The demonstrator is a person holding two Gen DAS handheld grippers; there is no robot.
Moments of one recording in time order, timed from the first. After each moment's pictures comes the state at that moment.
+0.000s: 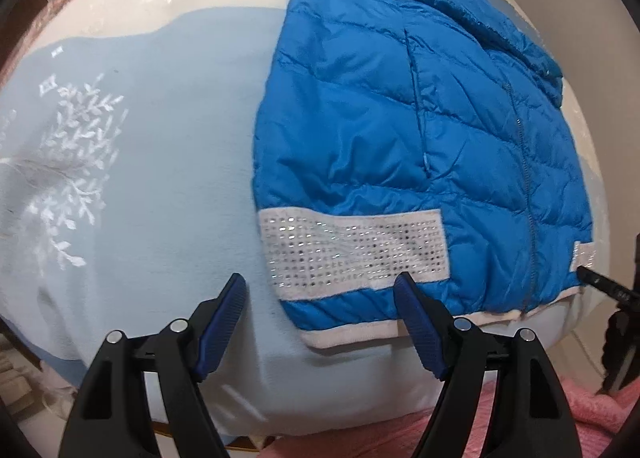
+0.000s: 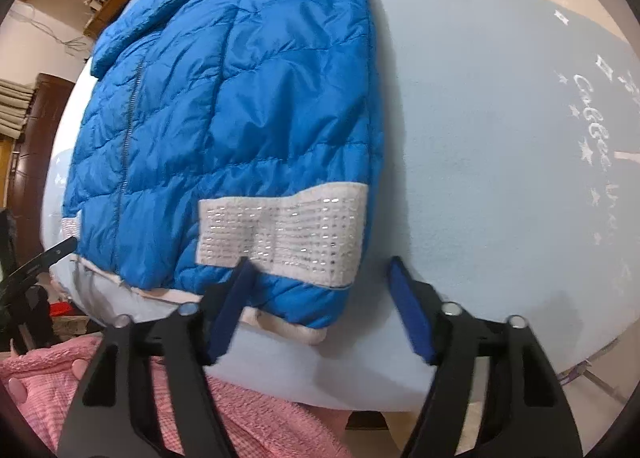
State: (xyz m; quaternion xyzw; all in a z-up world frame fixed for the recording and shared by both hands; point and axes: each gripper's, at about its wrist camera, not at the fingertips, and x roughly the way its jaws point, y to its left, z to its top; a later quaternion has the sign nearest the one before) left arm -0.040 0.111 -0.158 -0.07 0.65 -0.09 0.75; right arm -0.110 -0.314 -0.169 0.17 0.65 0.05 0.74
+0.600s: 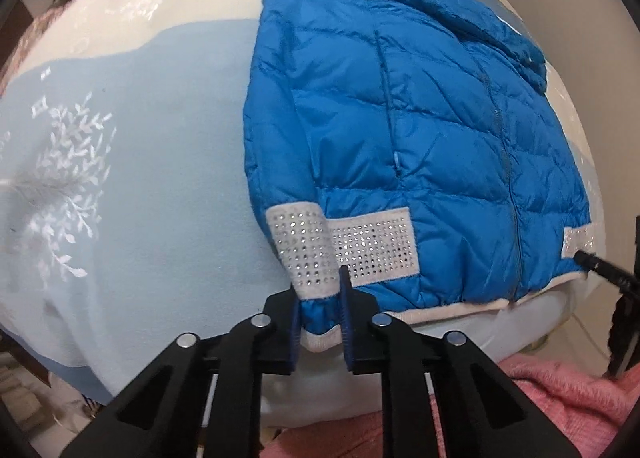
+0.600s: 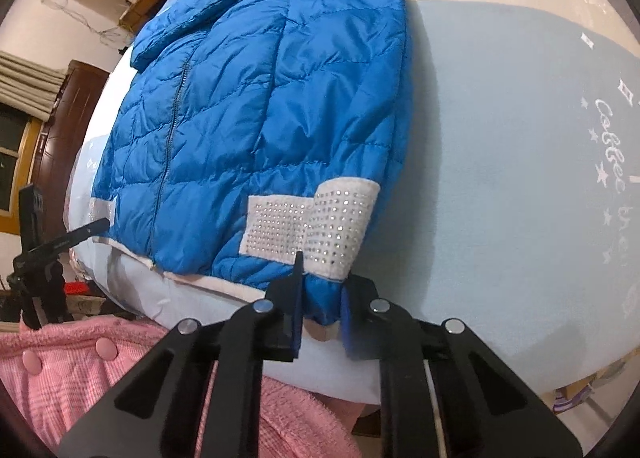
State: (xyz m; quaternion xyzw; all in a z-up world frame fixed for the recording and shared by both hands) left arm -0.045 0.092 -0.142 -0.03 0.64 -0.11 0.76; right arm -0.112 -0.314 -0.149 0.17 0.63 0.11 0.75
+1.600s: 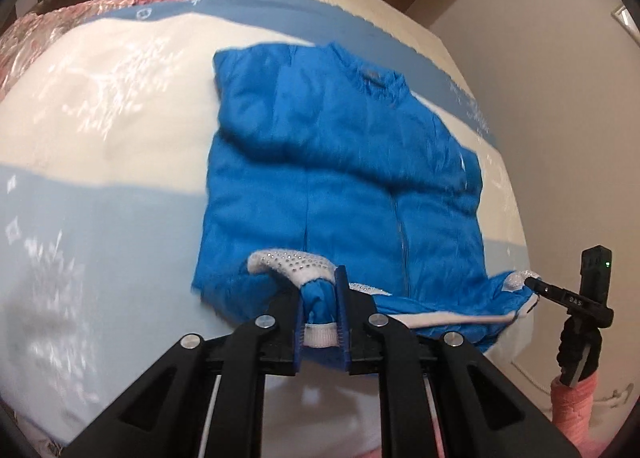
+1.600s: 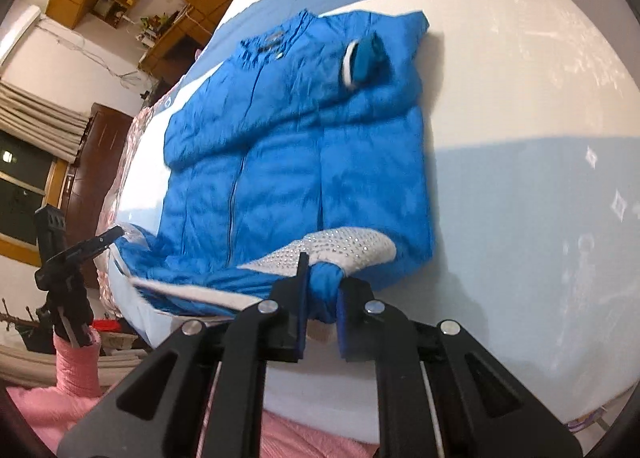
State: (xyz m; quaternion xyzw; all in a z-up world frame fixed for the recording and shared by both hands) left arm 0.088 0.109 -0.044 -0.14 0.57 -0.18 0.79; right arm 0.018 -0.362 -0.077 0.23 0.57 0.12 0.78
